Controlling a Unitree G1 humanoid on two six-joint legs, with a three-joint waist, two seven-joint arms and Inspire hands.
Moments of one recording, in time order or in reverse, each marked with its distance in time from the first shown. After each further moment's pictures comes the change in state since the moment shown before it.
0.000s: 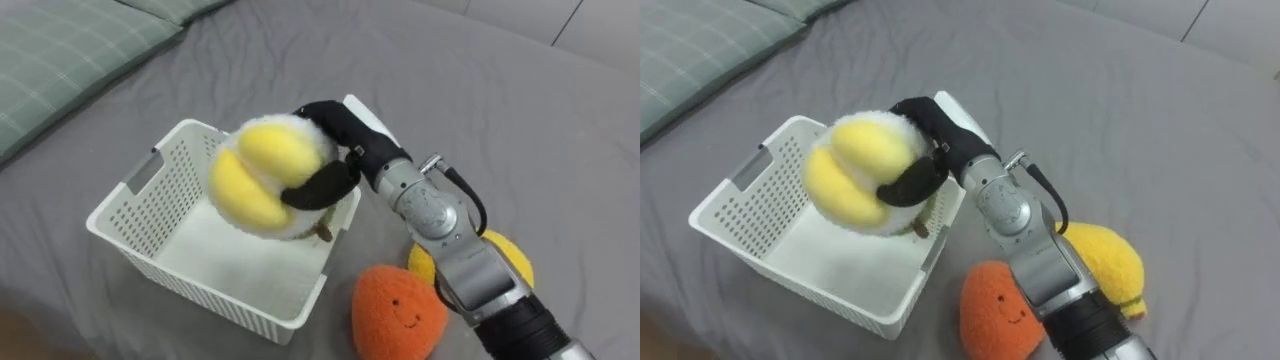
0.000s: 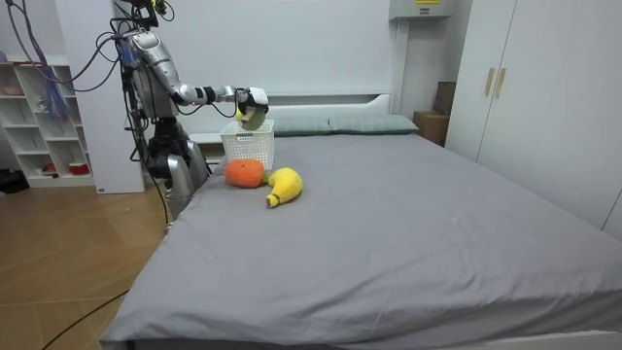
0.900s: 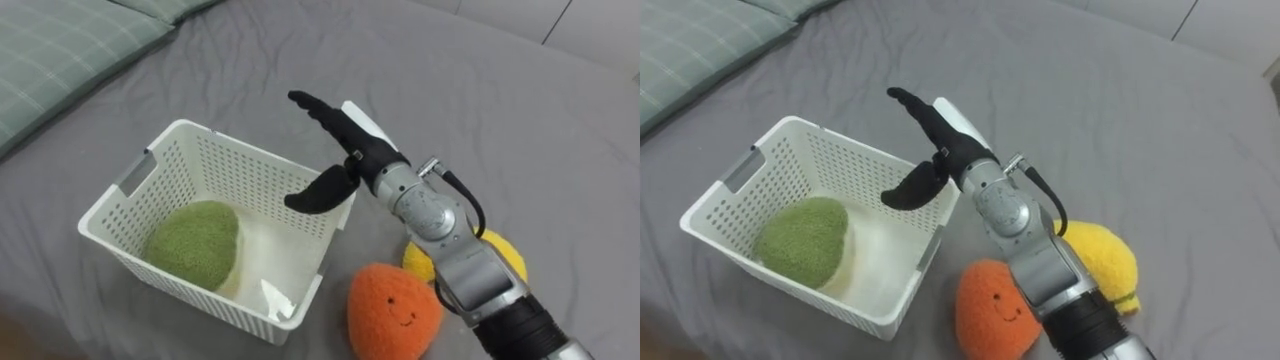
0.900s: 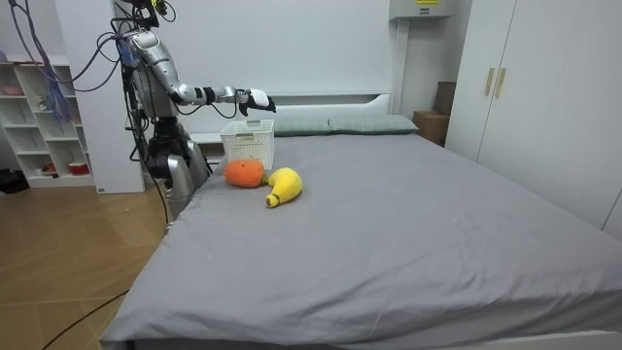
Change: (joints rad) left arm 0.000 -0.009 -0.005 0.000 -0.003 0.001 0.049; right arm 0.000 -0.020 -0.008 0.026 0.013 0.000 -0.001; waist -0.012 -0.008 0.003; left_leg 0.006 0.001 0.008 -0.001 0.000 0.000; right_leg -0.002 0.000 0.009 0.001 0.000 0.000
